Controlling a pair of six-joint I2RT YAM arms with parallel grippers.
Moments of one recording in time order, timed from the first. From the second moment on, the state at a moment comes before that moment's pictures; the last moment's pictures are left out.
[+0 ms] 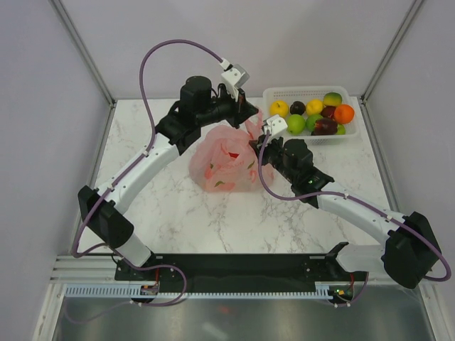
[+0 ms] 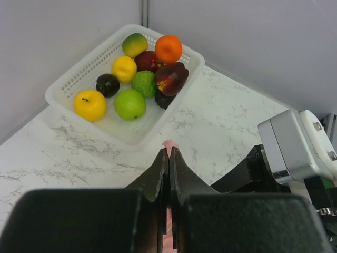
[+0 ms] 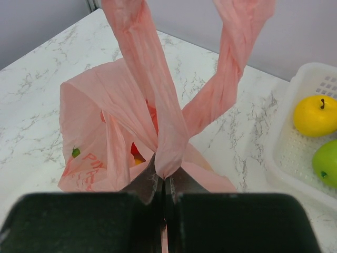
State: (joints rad) left arm -0.64 1.61 1.67 -0.21 0.39 -0.03; right arm 0.68 1.26 0.84 0.32 0.08 0.03
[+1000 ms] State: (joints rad) left arm -0.62 1.22 1.11 -0.09 0.10 -0.37; right arm 0.64 1.27 0.88 0.29 0.00 0.10
